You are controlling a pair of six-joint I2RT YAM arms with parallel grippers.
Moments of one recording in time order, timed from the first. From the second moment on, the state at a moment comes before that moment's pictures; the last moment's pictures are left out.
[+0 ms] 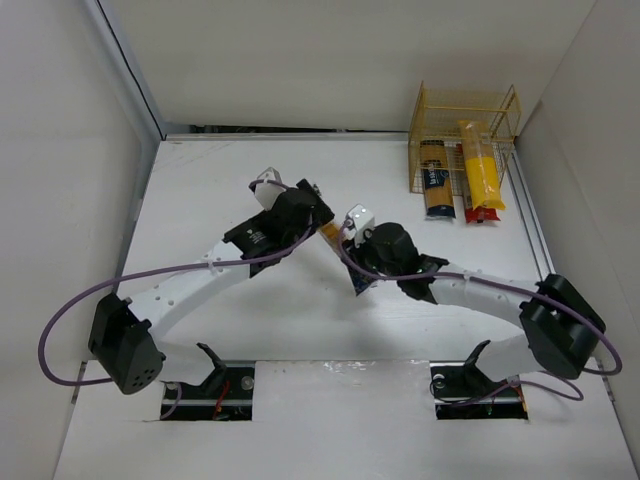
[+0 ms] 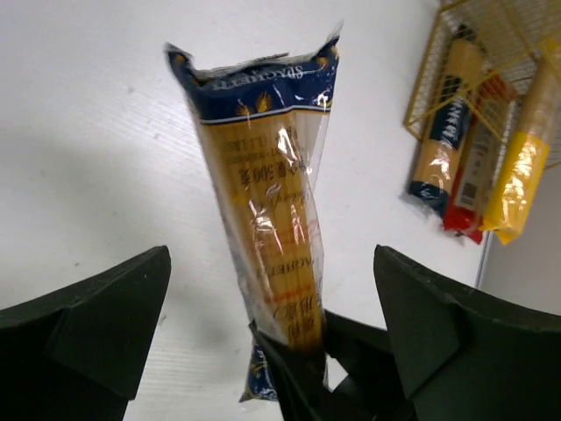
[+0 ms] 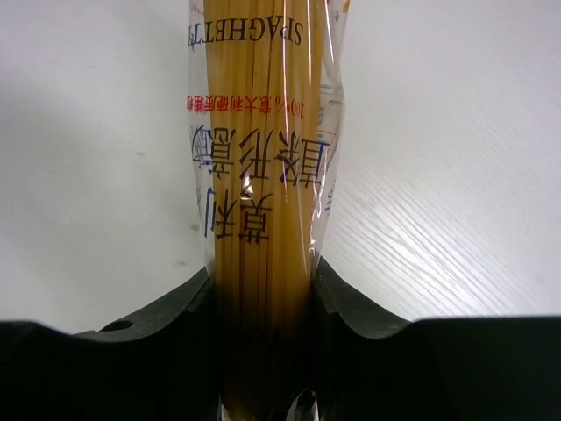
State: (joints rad) left arm -0.78 1.32 1.09 -0.46 -0.48 -1.14; right arm 0.83 1.42 0.75 0.21 0.03 0.02
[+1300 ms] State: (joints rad) left arm -0.49 1.20 0.94 -0.46 -0.49 -0.98; right arm 0.01 1.27 0.79 -0.04 -0.16 -0.14
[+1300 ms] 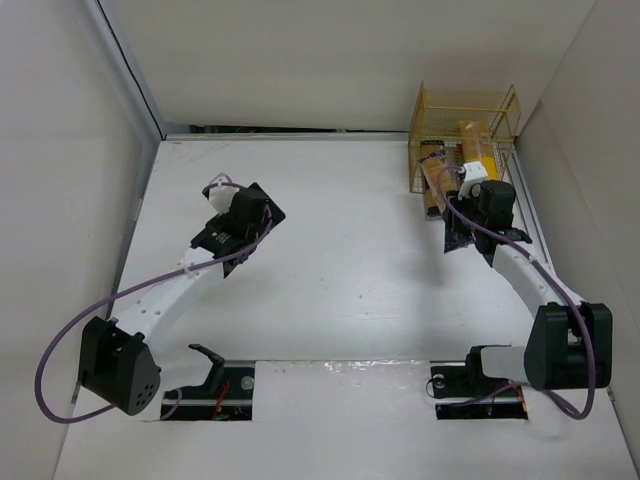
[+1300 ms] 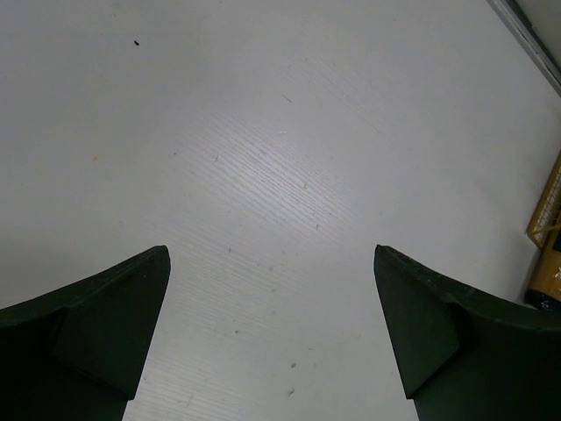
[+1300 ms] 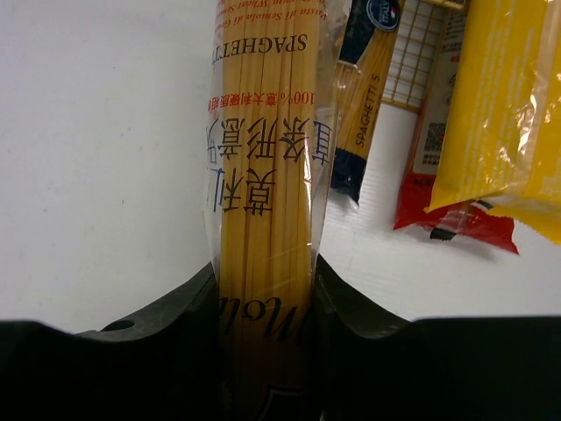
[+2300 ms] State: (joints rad) left arm -0.43 1.27 0.94 -0.44 -0.46 -0.96; right arm -0.05 1.59 0.94 0.15 -0.15 0.03
